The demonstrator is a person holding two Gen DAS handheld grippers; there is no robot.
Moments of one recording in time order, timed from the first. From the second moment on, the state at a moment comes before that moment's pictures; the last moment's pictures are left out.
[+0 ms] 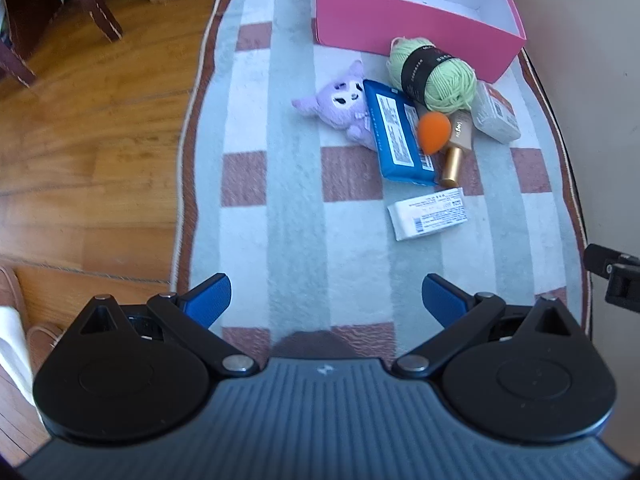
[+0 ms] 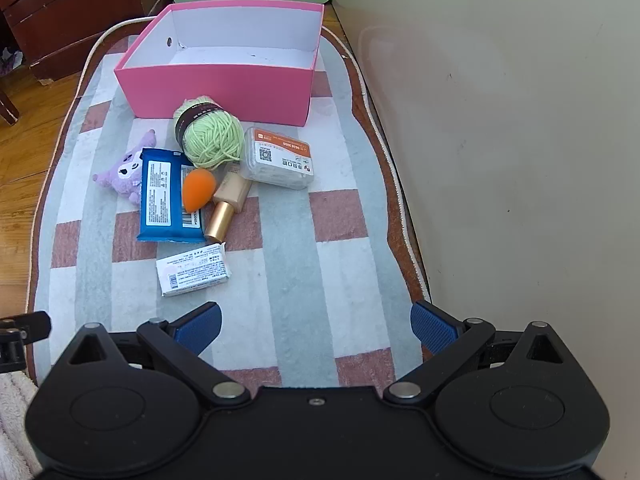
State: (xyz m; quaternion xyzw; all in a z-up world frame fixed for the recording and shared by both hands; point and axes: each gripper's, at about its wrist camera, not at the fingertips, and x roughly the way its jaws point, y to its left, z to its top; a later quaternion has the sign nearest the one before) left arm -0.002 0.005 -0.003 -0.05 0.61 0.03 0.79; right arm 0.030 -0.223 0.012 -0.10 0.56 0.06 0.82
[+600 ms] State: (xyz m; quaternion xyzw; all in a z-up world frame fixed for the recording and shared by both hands) left arm -0.012 0.000 0.001 0.01 0.58 0.05 0.81; right arm 0.027 -0.220 0.012 -0.10 0.56 0.07 0.82
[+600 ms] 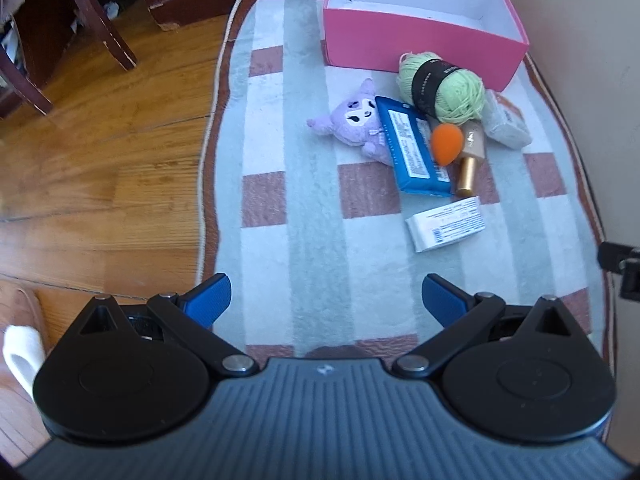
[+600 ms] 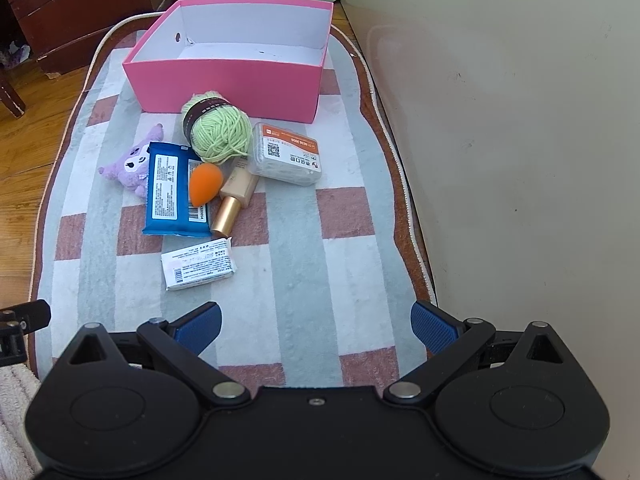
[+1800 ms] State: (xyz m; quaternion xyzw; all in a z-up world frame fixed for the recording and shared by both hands) left arm -0.022 -0.014 0.016 0.05 0.54 0.04 0.84; right arm 0.026 -0.219 0.012 -0.11 0.55 0.08 0.82
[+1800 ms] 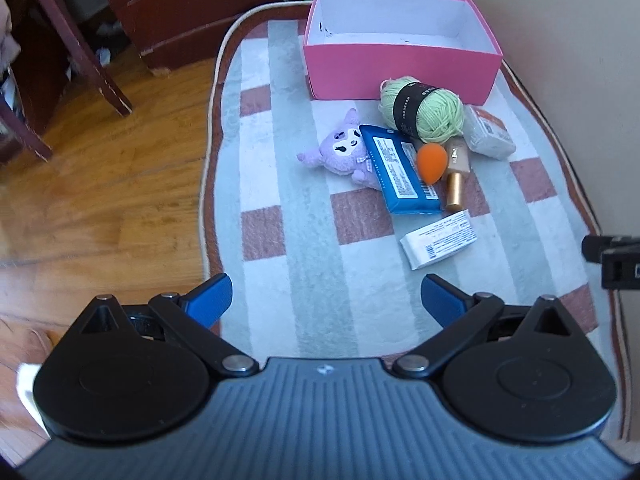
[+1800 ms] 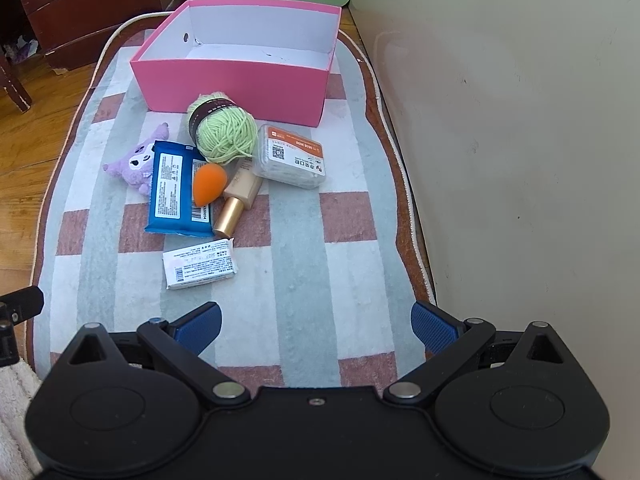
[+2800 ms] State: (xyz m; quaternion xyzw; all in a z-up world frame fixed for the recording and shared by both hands) left arm 0.046 -0.034 -0.021 0.04 0.59 -0.09 0.80; right arm 0.061 -0.241 -0.003 -0.05 0.47 0.27 0.84
